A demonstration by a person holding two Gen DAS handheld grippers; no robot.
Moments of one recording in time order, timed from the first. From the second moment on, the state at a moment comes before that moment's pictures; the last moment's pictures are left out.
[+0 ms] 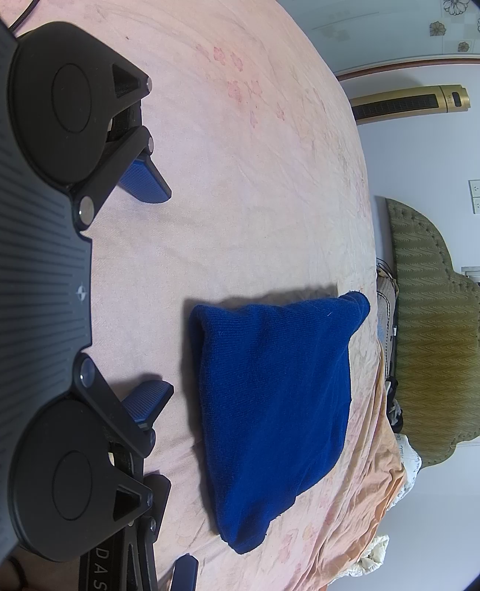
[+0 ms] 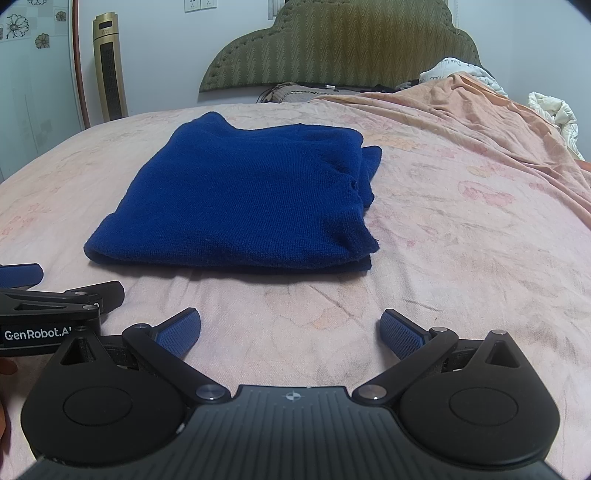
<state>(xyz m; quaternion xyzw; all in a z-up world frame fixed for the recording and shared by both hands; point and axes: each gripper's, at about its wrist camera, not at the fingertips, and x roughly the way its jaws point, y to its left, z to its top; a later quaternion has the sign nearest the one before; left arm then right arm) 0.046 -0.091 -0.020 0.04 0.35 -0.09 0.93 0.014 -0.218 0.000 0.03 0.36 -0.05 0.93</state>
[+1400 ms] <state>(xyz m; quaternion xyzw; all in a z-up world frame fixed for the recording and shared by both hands) 0.044 -0.089 -0.015 0.05 0.36 -0.09 0.93 0.007 -0.214 0.011 0.03 0.37 -0.06 0.93</state>
